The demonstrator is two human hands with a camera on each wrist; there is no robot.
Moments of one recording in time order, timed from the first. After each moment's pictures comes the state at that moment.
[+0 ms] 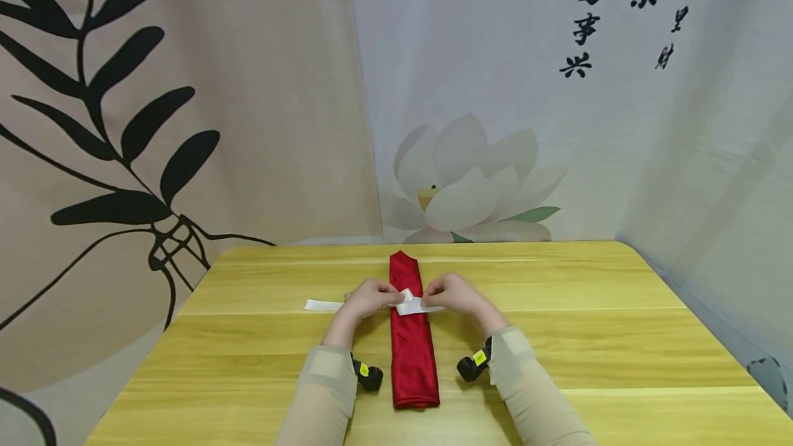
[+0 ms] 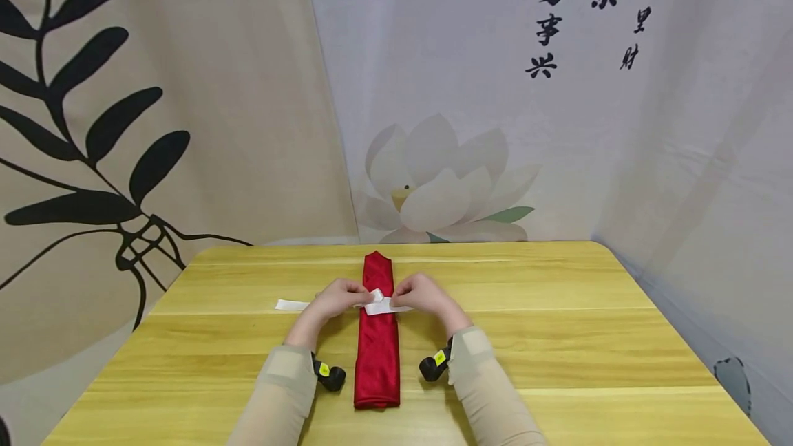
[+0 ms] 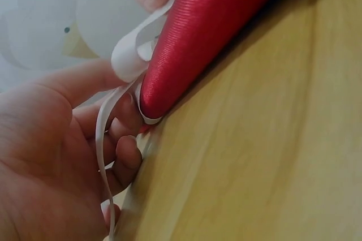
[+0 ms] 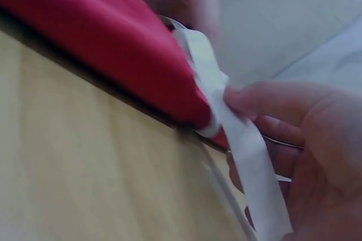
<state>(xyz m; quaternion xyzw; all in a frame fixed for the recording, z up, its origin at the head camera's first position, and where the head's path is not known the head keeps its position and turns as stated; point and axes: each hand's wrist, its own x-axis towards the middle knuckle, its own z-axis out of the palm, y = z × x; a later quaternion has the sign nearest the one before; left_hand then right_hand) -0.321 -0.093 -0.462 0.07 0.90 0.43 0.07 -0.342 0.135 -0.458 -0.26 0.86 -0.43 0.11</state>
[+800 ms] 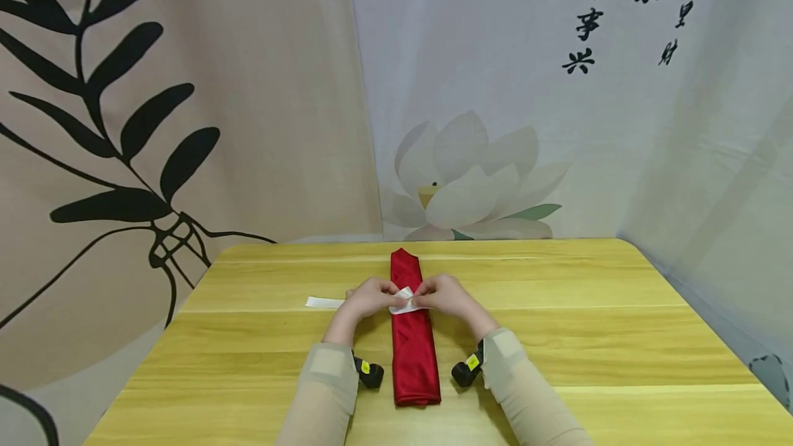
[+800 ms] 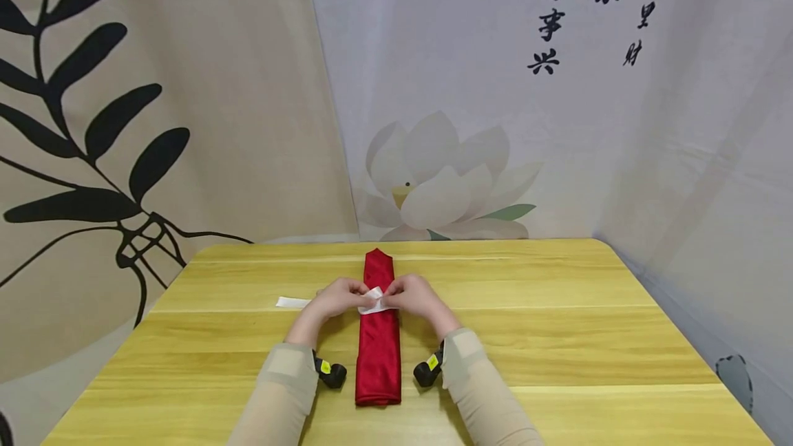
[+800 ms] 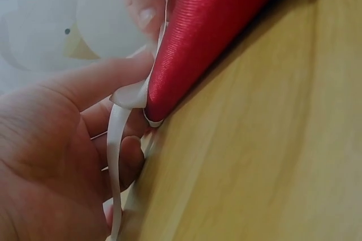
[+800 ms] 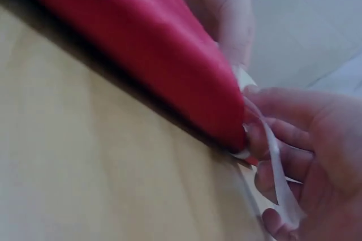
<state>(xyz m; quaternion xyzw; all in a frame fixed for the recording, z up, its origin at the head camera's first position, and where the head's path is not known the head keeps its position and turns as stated) -0.321 -0.094 -0.461 0.08 0.90 0.42 0.09 -0.340 0.115 -0.469 -0.25 0.86 -0.44 0.08</state>
